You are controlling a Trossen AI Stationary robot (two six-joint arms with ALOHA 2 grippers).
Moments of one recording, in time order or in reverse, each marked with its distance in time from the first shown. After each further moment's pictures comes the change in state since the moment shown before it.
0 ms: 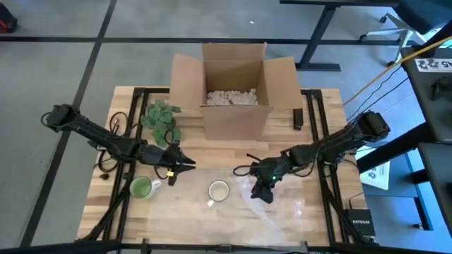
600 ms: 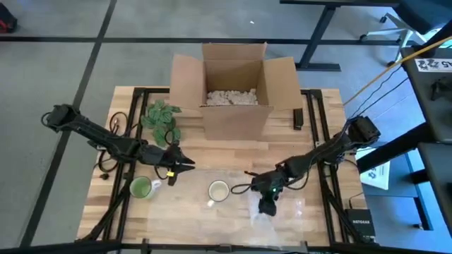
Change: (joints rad) left arm 0.000 0.000 0.000 -0.019 0.000 -0.007; right arm 0.095 0.153 0.000 0.074 -0.082 0.065
